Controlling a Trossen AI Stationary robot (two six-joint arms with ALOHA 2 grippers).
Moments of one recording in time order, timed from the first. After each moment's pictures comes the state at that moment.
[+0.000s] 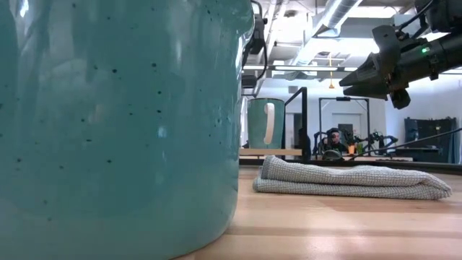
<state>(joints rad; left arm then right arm) 0.19 2.05 1.77 -1.19 -0.18 -1.35 0.04 0.48 0.16 0.08 0.57 0.45</state>
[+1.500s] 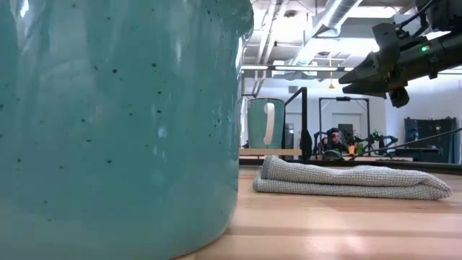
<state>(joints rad) -0.57 1.82 1.77 -1.00 -0.65 -1.56 0.04 0.48 0.16 0.11 0.57 0.44</state>
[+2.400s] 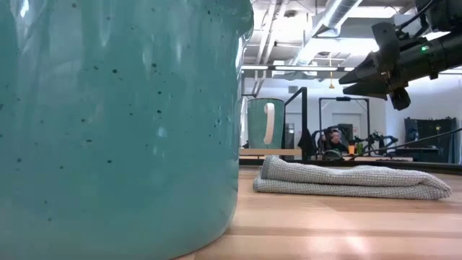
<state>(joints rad) -0.85 1.82 1.67 -0.96 -0.31 -1.90 0.04 0.48 0.16 0.10 0.57 0.52</state>
